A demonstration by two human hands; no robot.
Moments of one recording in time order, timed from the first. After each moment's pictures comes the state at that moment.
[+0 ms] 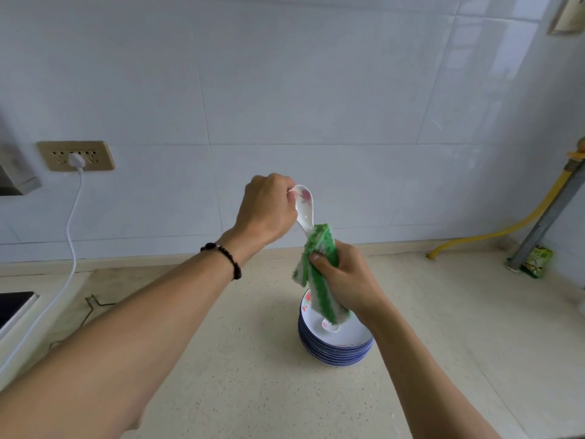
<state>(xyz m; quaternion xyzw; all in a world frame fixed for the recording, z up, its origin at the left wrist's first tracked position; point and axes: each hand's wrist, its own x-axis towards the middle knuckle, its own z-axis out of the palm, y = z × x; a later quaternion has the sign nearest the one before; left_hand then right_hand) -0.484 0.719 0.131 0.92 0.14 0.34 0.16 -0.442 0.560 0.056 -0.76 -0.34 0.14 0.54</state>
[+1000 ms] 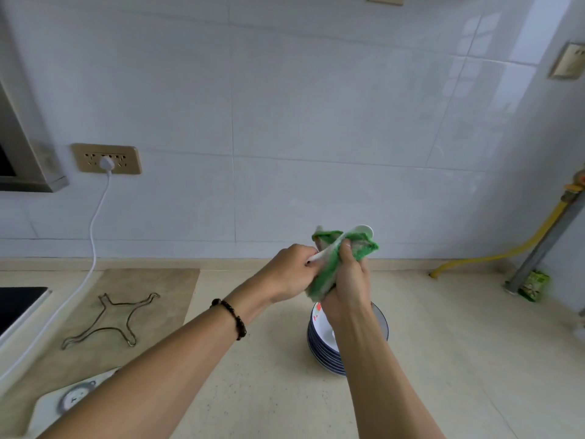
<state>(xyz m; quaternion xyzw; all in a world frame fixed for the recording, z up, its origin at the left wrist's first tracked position) -0.540 0.708 0.086 0.91 0.11 0.09 0.40 -0.480 0.618 0.062 -0.39 -0.02 0.21 0.90</state>
